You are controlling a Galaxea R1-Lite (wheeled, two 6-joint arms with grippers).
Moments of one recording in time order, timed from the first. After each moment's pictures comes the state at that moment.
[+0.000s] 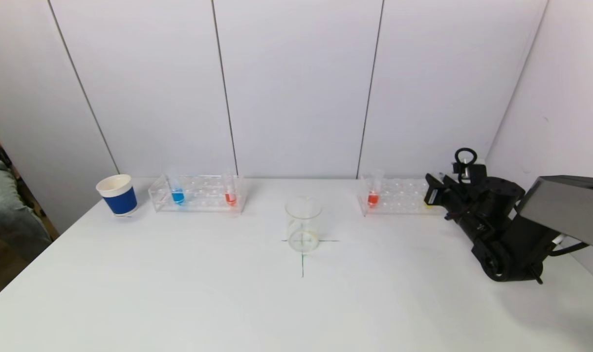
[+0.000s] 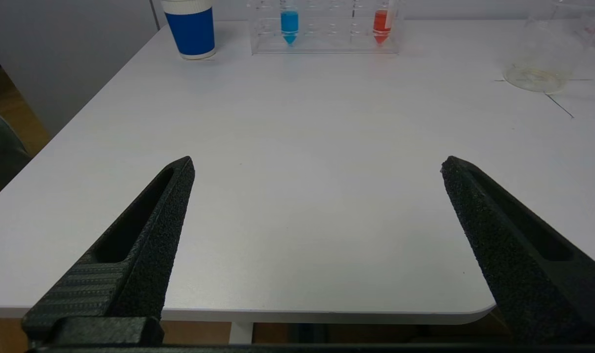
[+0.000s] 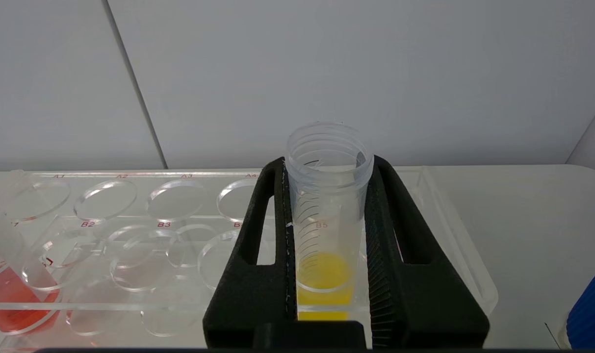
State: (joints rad) left arm 0.00 0.00 -0.02 0.06 -0.01 -0.01; right arm 0.02 2.41 -0.90 -1.52 -0.04 0.04
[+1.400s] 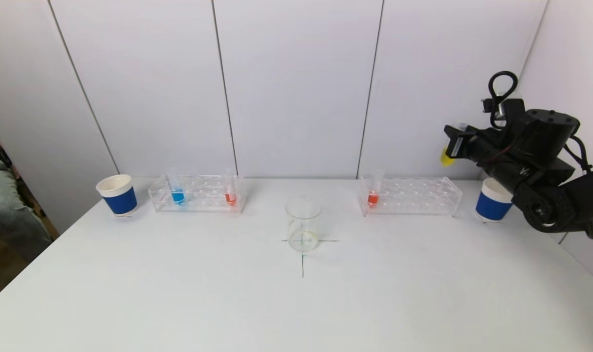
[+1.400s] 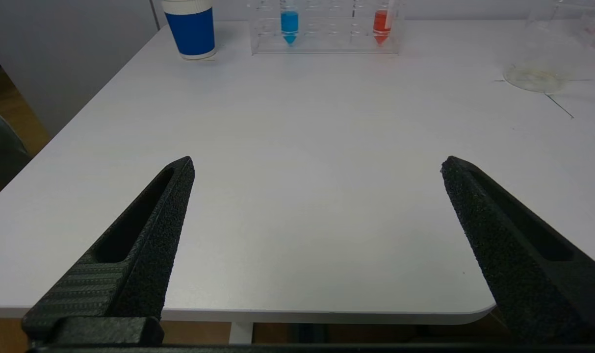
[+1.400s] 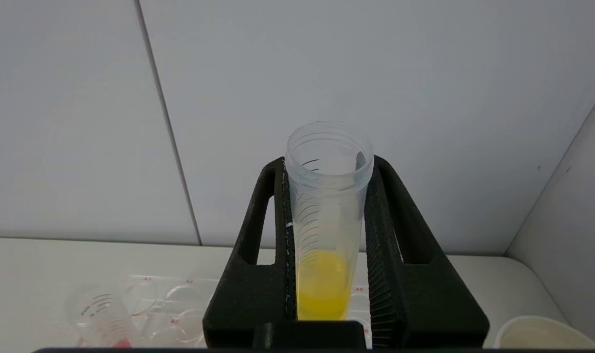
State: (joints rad) left arm 0.00 0.00 -0.02 0.06 -0.01 -0.01; right arm 0.02 2.04 -1.02 -1.08 -0.01 0.00
